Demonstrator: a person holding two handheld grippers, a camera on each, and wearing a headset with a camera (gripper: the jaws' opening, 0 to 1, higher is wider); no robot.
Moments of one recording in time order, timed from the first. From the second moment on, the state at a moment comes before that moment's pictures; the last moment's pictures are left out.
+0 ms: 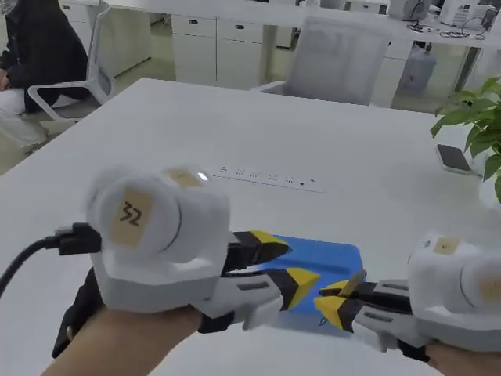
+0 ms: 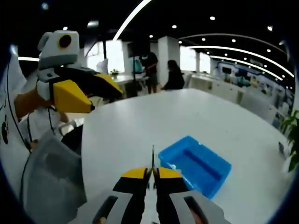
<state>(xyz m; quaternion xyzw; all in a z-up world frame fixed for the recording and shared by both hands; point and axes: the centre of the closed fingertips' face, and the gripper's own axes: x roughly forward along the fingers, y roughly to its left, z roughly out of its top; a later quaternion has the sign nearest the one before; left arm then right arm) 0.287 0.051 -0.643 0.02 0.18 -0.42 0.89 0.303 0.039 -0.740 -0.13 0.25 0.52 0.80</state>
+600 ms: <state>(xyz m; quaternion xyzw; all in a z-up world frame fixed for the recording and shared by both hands) 0.252 0.015 -0.671 0.06 0.19 -0.56 0.80 0.239 0.063 -0.750 -0.17 0.27 0.63 0.71</state>
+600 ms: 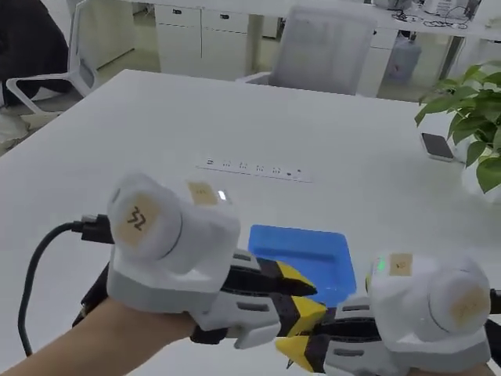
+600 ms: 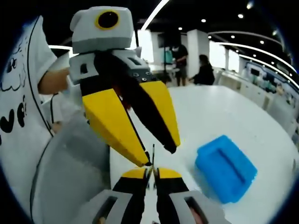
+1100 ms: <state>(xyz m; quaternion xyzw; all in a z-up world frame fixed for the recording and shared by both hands) 0.234 0.021 -0.698 0.13 0.20 -0.58 0.78 0.231 0.049 -0.774 -0.22 0.29 0.63 0.68</state>
